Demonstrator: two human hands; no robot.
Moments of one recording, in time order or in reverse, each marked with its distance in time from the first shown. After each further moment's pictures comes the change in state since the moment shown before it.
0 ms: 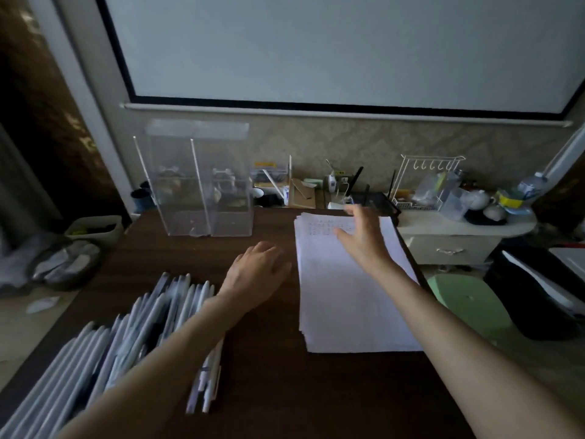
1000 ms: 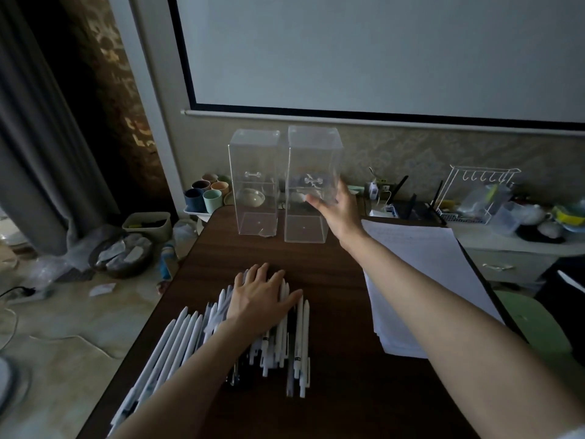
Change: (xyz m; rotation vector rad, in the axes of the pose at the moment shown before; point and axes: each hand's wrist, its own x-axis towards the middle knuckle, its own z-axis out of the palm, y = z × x) left_hand -0.063 -0.098 -0.011 0.233 -0.092 -0.183; right_hand 0.028 -0.143 0.080 0.685 -0.156 0.079
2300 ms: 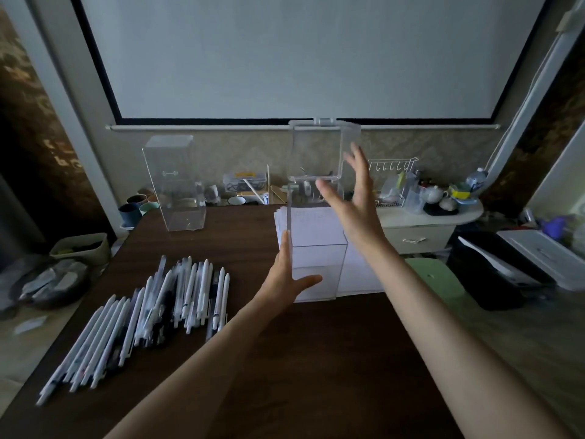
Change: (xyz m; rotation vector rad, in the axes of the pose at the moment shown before) left_hand -0.036 0.169 0.005 -0.955 -0.027 0.309; right_hand -0.154 -0.065 -0.160 -0.144 0.317 -0.305
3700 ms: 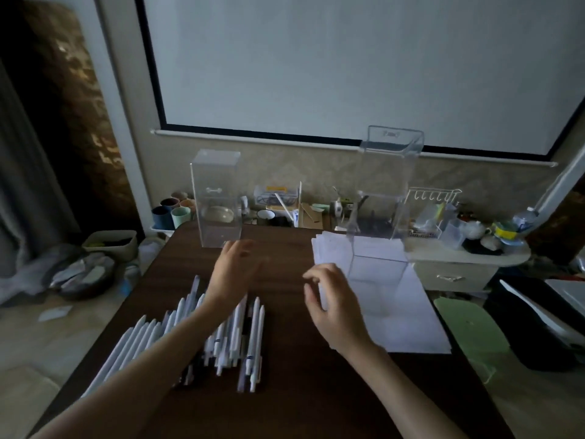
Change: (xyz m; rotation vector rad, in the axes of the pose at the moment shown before) left_hand 0.014 -0.040 -0.143 0.247 0.482 -0.064; right_hand -0.058 0.060 0.098 -0.307 -0.255 -0.346
